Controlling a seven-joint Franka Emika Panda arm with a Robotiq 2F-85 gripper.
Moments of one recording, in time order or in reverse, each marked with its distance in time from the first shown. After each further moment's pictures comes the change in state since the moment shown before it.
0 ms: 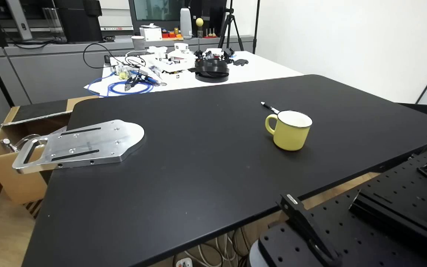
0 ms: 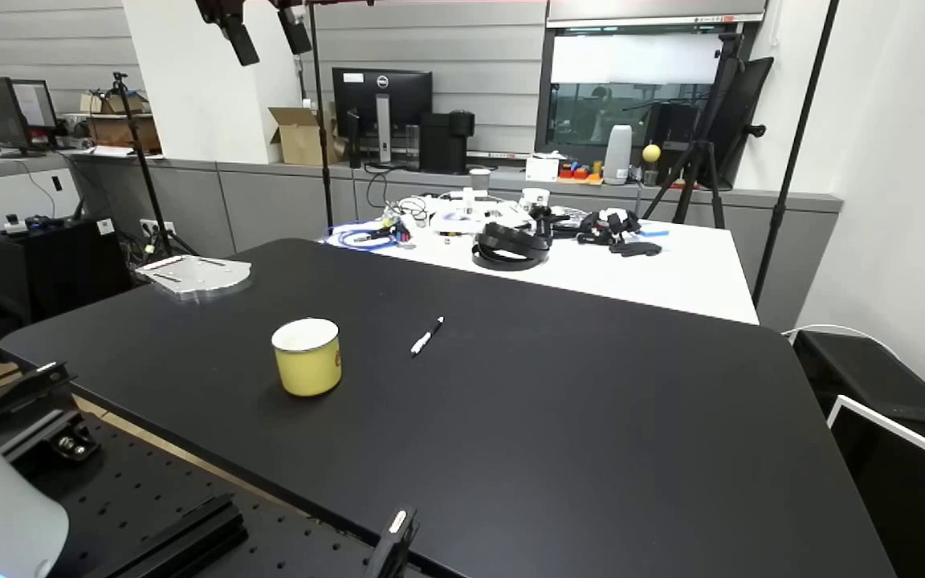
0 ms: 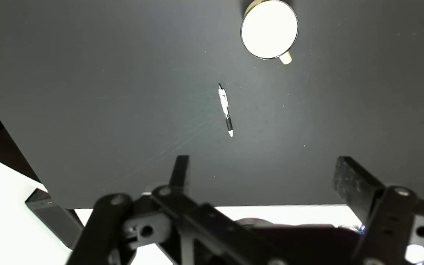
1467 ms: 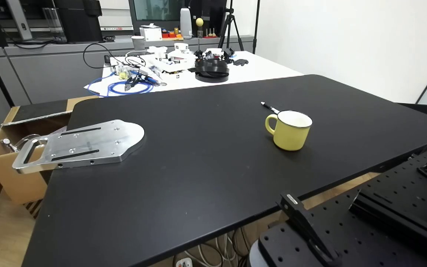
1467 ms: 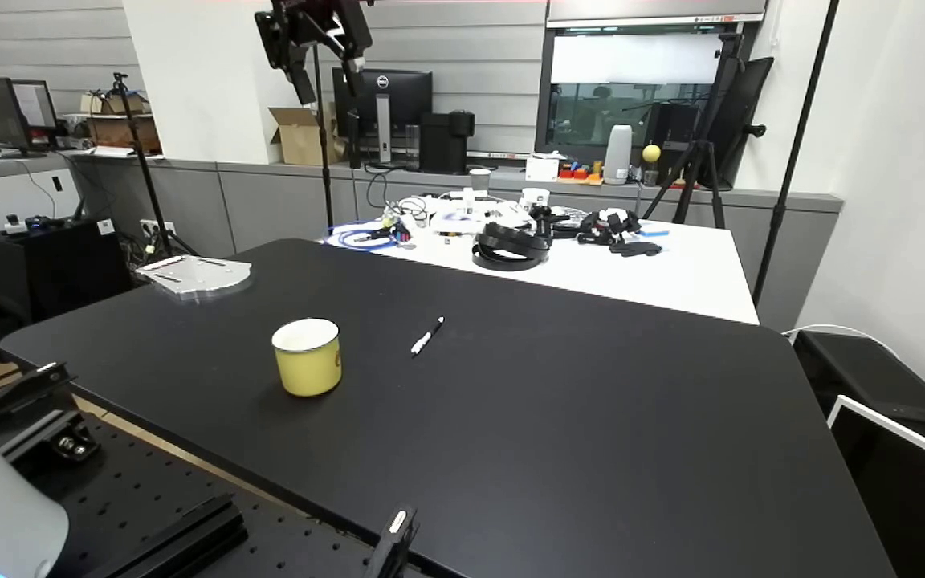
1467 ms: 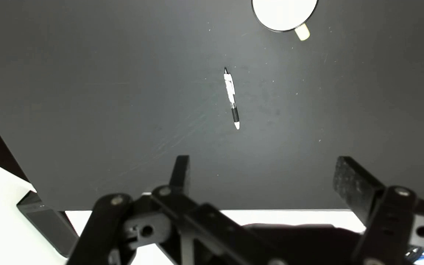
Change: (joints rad) arm -0.043 0.305 -0.006 0.113 -0.044 0.155 -0.005
